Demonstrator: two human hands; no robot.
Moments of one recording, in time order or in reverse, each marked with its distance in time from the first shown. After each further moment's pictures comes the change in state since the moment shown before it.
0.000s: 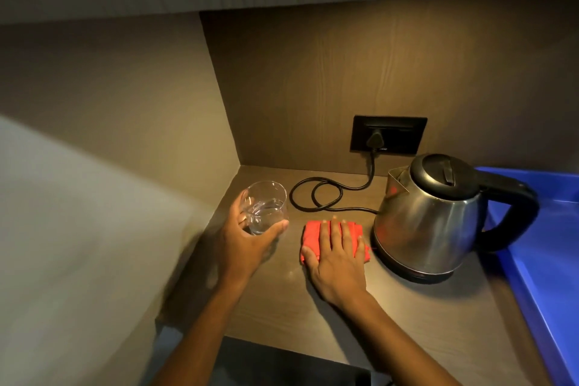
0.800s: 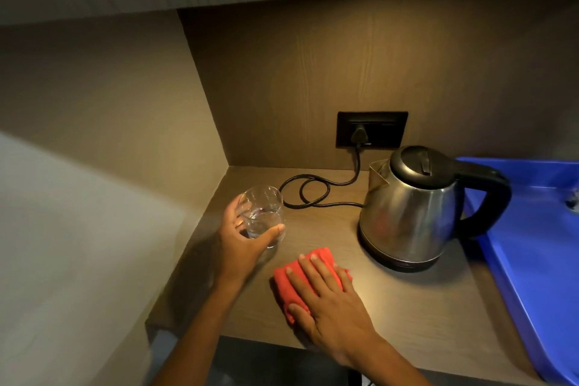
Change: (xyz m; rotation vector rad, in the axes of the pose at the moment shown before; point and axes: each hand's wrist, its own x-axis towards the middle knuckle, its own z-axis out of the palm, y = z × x) left_hand -0.011 0.000 0.011 -0.052 -0.090 0.009; right_hand -0.079 0.018 -0.008 0.003 -0.176 -0.330
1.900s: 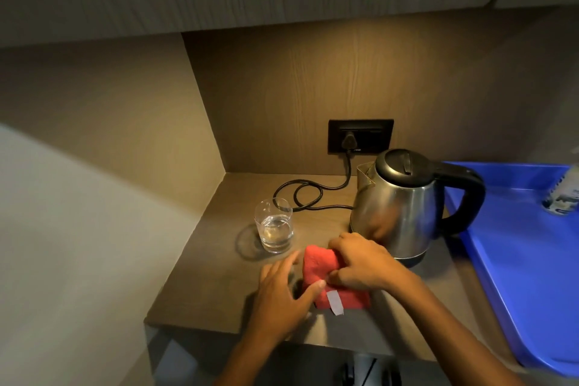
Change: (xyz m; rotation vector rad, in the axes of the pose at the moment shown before) left_hand -0.091 0.013 0.034 0.246 -0.398 -0.019; right_hand 0.021 0.034 -0.111 0.024 -0.191 0.176
